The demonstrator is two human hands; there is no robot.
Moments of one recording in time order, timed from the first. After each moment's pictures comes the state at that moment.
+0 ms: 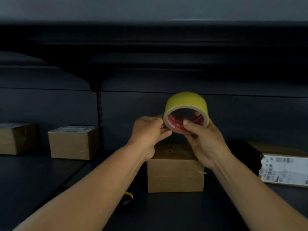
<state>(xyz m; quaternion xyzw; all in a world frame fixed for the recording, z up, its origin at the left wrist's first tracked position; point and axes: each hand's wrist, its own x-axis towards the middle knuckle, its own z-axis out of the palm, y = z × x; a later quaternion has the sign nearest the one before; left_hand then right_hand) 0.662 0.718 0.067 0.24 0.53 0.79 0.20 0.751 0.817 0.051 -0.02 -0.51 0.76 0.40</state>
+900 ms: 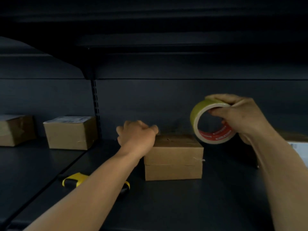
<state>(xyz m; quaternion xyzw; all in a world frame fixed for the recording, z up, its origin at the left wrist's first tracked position) 0.657 0.702 0.034 0.23 0.82 0.51 0.02 0.798 0.863 0.076 -0.20 -0.76 0.43 0.44</state>
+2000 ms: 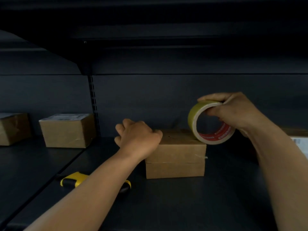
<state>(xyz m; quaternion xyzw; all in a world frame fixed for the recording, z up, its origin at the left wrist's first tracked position) 0.653 0.704 0.029 0.28 0.90 0.33 -0.02 0.789 0.857 0.082 -0.26 -0.82 0.37 0.34</state>
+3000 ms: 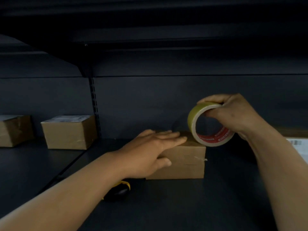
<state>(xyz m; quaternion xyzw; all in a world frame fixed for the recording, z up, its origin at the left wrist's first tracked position) 0.655 0.687 0.026 0.67 0.73 0.08 -0.07 0.787 0.862 0.078 -0.23 -0.83 0.36 0.36</state>
